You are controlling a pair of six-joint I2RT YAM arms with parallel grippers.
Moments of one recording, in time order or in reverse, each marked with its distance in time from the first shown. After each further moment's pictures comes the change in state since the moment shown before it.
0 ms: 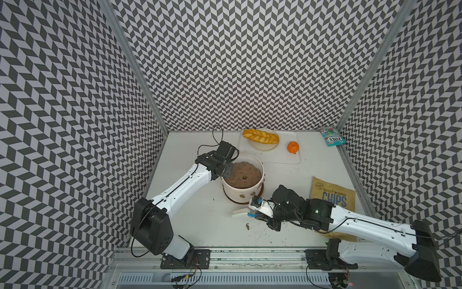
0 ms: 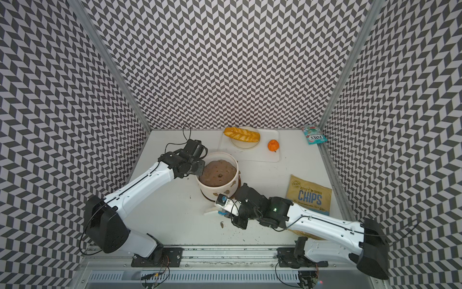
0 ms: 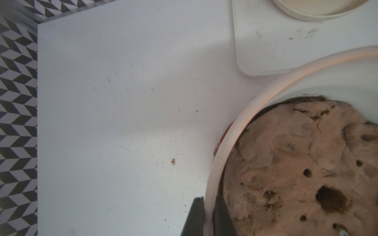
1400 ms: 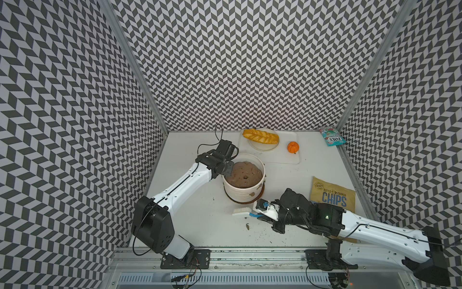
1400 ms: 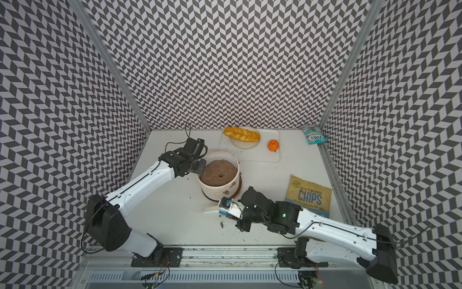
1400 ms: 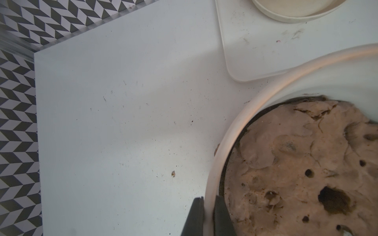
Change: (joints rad) left arm 0.013 0.016 0.006 0.048 0.042 0.112; right arm 0.040 -0.098 -0.039 0.022 0.054 -0.021
